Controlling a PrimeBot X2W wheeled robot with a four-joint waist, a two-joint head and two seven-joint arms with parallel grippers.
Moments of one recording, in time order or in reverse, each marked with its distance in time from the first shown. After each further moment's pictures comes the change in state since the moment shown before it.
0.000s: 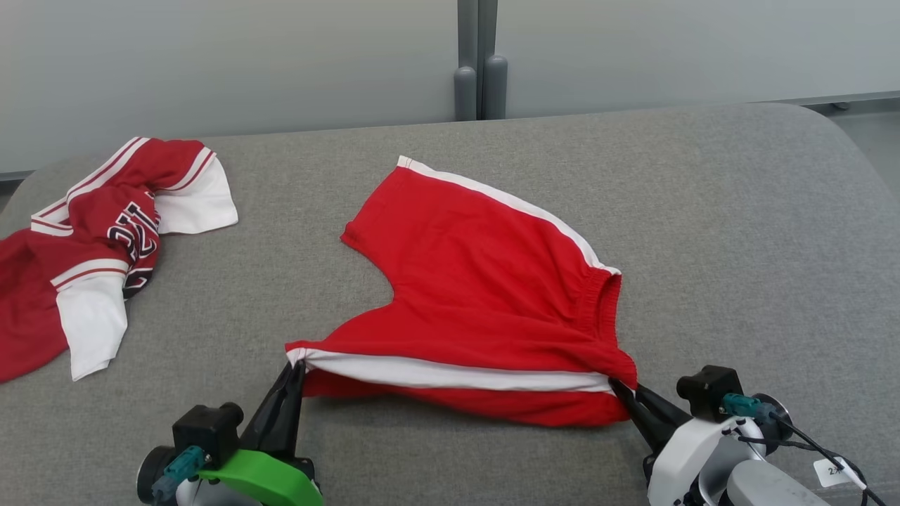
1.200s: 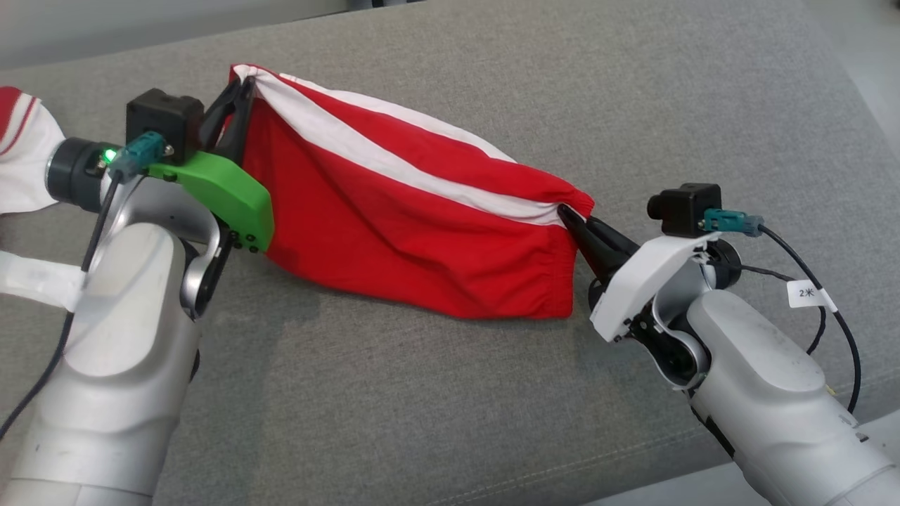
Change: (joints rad) left arm -0.697 0.045 -0.027 0.225 0.133 -0.028 0.188; right arm -0.364 0.084 -0.011 -0.013 0.258 0.000 0.173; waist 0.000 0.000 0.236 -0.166
